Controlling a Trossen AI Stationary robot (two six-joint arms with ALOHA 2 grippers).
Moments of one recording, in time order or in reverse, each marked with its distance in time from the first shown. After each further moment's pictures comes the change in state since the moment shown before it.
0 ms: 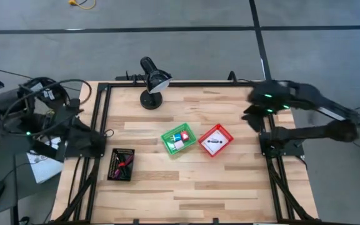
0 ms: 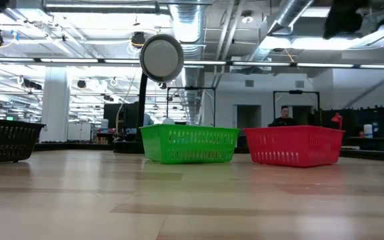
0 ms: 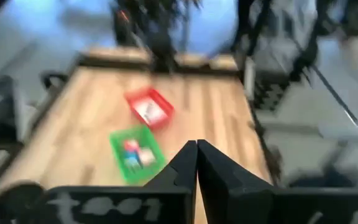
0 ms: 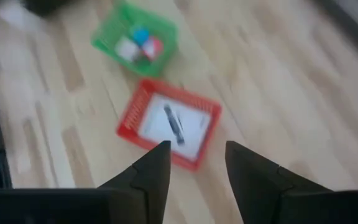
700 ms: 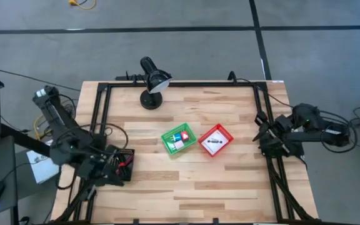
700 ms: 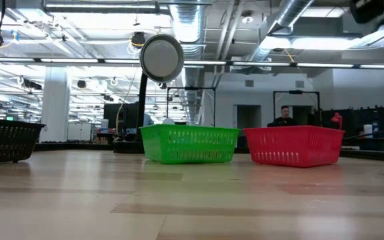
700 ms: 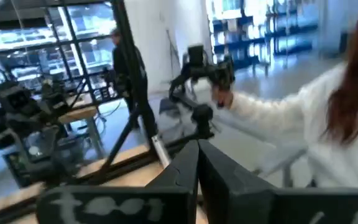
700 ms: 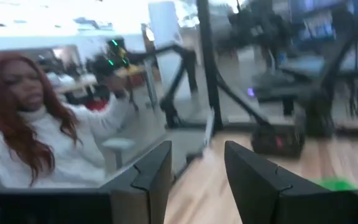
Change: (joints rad) left arm 0.278 -0.145 -0.966 1.764 0.532 1.078; right arm 0.266 -0.762 -0.716 0.964 -0.464 -0.028
